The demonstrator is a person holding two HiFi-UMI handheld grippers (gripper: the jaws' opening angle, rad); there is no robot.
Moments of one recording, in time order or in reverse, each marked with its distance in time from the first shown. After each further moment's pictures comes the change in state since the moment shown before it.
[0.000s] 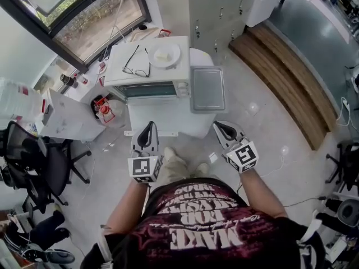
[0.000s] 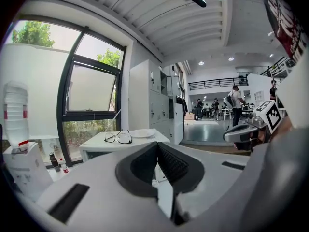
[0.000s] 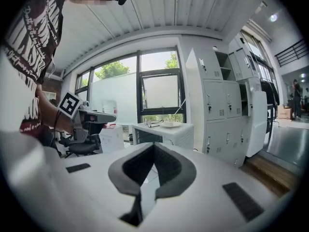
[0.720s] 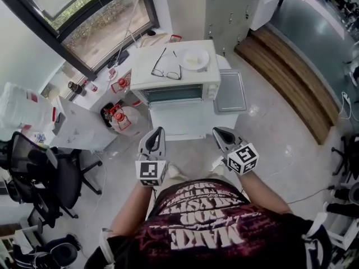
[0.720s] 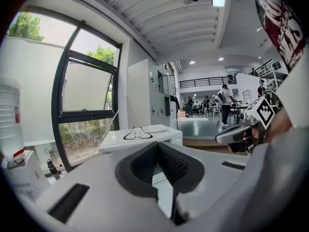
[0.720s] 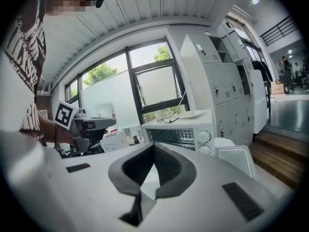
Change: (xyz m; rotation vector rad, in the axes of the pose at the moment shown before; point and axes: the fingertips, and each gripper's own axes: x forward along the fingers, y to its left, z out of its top) left arm -0.040 0.115 -0.017 0.051 0.022 -0.119; right arm 0.098 0.115 -0.002 0.201 0.037 -0.025
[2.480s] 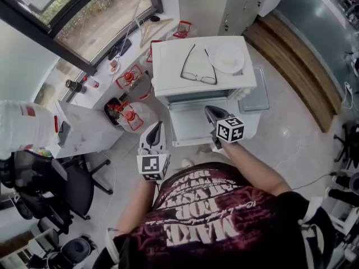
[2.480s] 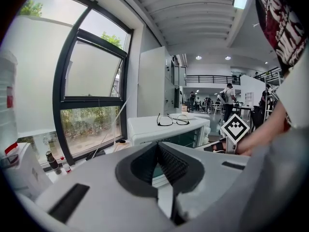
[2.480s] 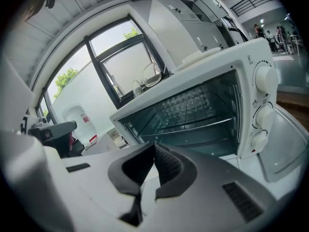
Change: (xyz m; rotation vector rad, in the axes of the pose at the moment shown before) left arm 0.047 0.170 -0.049 -0.068 0.097 -0.026; right arm 0.246 -0.022 -0.058 0.340 0.158 -0.132
